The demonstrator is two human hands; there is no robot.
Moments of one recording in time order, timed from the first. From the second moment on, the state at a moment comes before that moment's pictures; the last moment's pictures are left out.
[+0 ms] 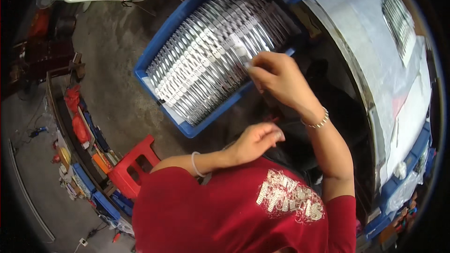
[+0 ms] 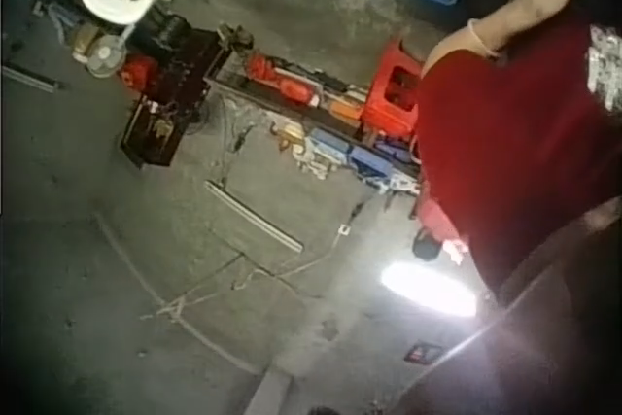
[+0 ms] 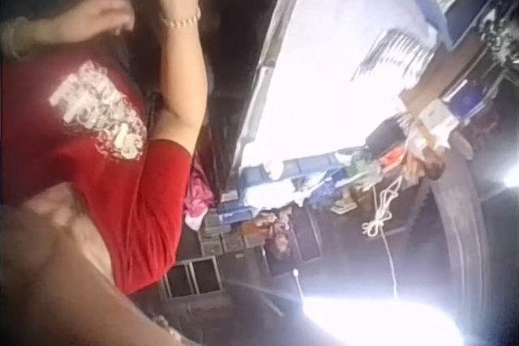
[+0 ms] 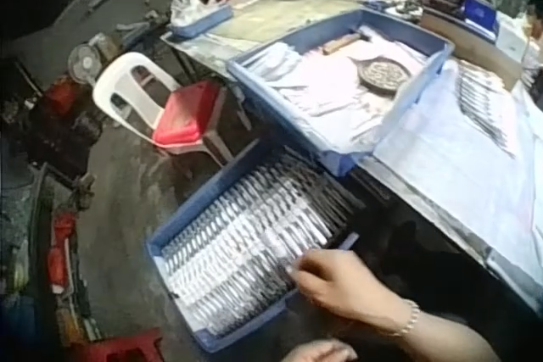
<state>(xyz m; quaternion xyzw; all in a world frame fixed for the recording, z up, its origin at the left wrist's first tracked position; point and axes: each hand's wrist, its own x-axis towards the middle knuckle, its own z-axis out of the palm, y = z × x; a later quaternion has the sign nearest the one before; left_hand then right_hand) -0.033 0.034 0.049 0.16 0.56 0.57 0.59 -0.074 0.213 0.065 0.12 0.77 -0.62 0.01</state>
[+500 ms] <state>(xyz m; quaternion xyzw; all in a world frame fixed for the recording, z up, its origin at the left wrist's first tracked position) -0.027 0.029 0.015 0.19 0.60 0.52 0.58 -0.134 0.163 0.003 0.06 0.85 -0.52 0.05</state>
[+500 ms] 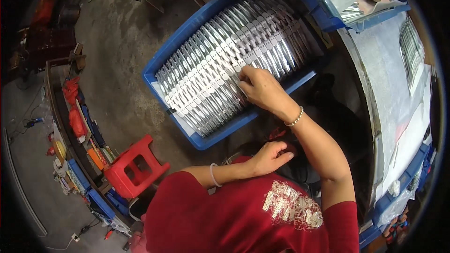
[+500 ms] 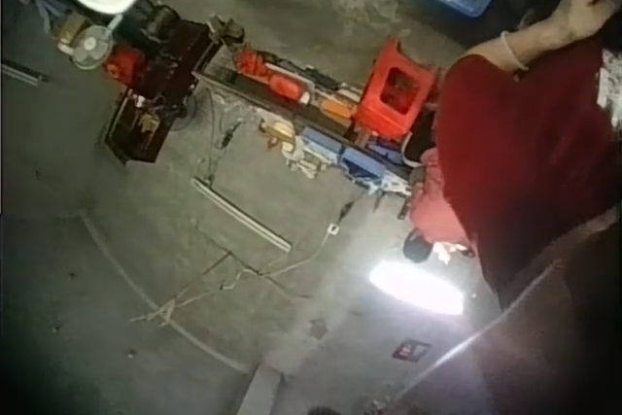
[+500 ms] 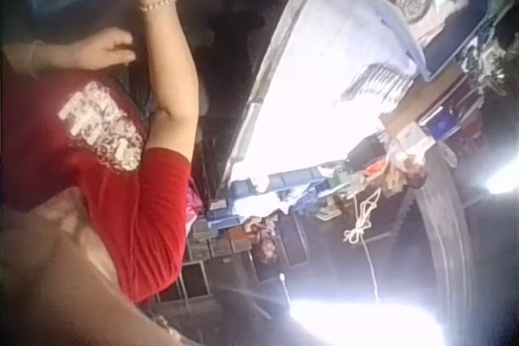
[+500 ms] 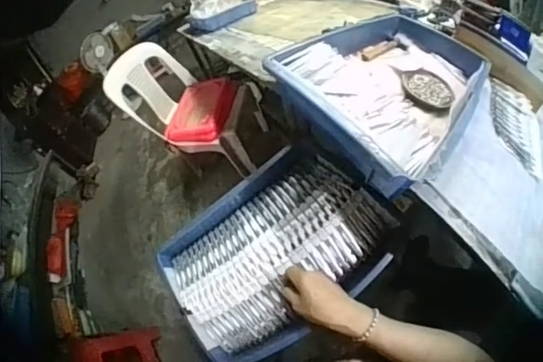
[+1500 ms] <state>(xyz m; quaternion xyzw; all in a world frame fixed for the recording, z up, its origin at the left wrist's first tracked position) -0.014 0.048 0.024 0.25 0.61 0.56 0.50 -0.030 0.215 0.085 0.12 0.88 -0.44 -0.09</state>
